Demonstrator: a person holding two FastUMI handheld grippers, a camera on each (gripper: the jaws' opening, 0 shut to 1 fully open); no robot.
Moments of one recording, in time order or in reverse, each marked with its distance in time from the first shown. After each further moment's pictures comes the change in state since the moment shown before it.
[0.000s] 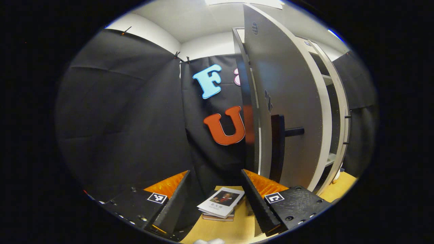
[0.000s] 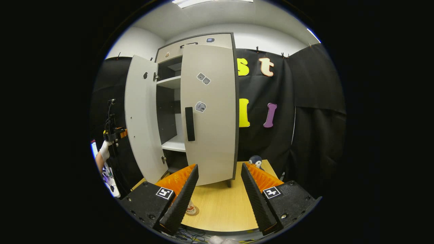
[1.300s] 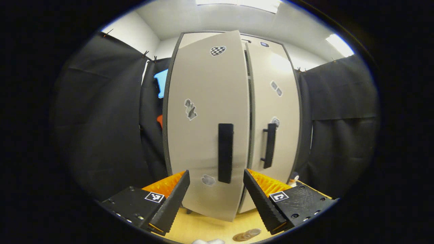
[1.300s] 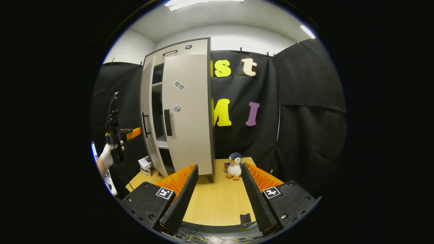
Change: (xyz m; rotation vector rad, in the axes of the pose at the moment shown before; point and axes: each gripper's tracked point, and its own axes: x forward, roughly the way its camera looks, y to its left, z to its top) left arm -0.067 -0.249 0.022 -0.084 -0.011 -0.262; right arm -0.060 -0.092 -0.006 0.031 -0.002 -0.072
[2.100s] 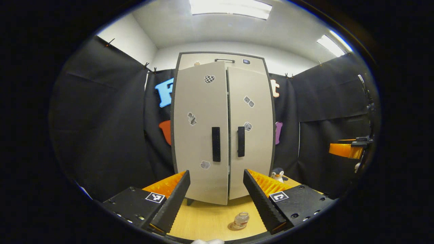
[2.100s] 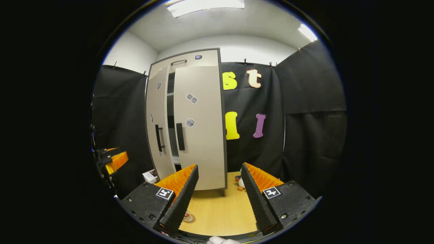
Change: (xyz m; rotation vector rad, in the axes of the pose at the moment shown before) left arm -0.135 -0.003 0.005 0.047 -0.062 0.002; right arm 0.024 0.080 0.018 0.014 -0.130 0.022
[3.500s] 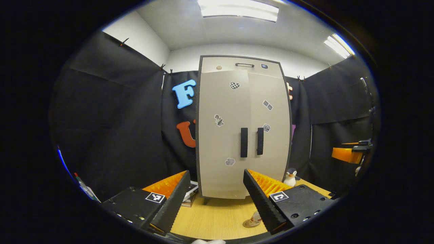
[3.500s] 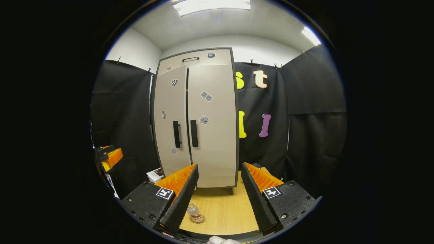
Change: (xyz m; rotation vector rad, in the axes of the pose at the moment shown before) left arm -0.026 0.064 -0.006 -0.026 -0.016 0.081; right arm -0.004 0.059 -0.010 -0.025 -0.005 -0.012
